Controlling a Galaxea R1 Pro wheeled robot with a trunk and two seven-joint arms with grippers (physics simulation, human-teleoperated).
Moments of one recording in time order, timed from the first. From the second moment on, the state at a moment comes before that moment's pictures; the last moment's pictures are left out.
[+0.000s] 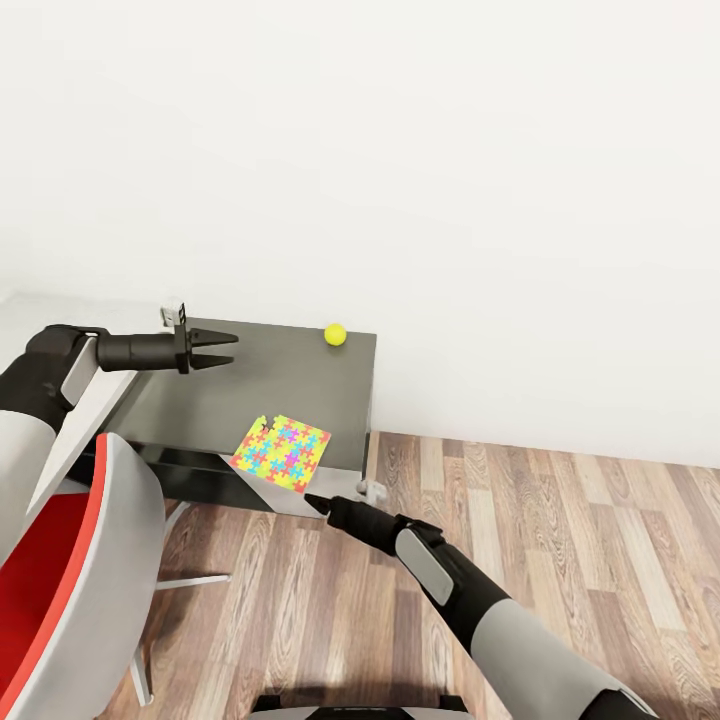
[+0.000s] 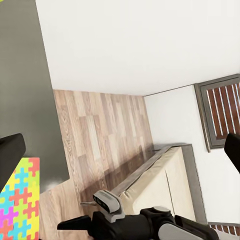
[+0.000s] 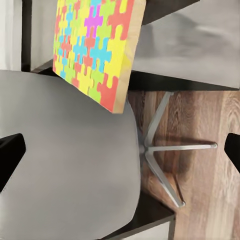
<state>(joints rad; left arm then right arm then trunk) -1.31 0.41 -0.12 -0.63 0.29 1.04 -1.30 -0.72 0.14 0.54 -0.67 -0.93 0.29 0.34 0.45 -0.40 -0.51</state>
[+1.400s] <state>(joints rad) -1.31 0.41 -0.12 -0.63 0.29 1.04 -1.30 -0.72 0.14 0.53 -0.69 -0.93 0.29 0.34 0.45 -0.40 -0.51</state>
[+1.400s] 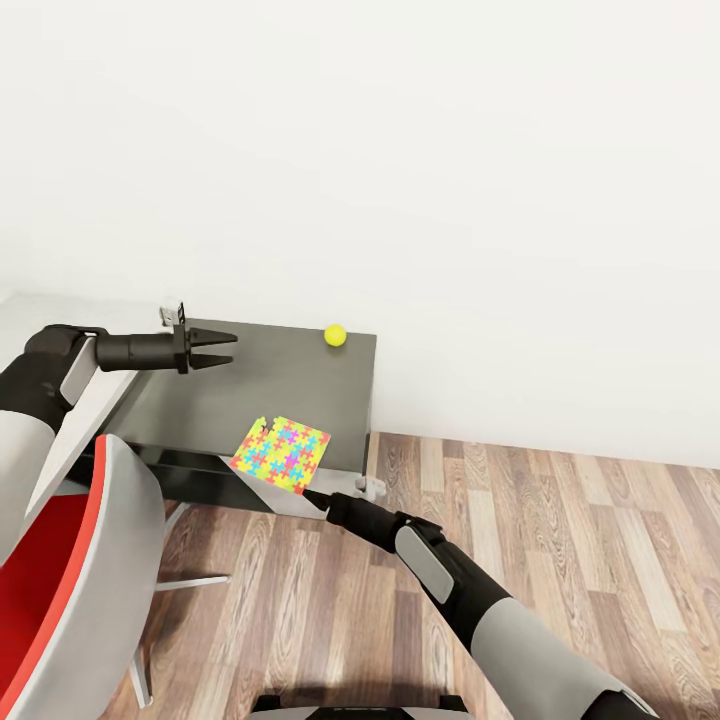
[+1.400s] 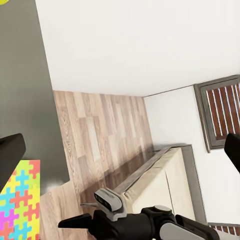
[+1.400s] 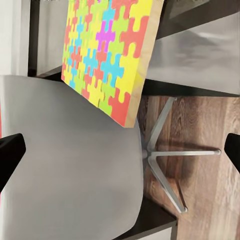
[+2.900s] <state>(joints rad) -1.31 0.41 -0.12 -0.63 0.29 1.04 -1.36 -0.72 0.17 0.53 -0.67 -0.94 0.12 0.34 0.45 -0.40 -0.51</state>
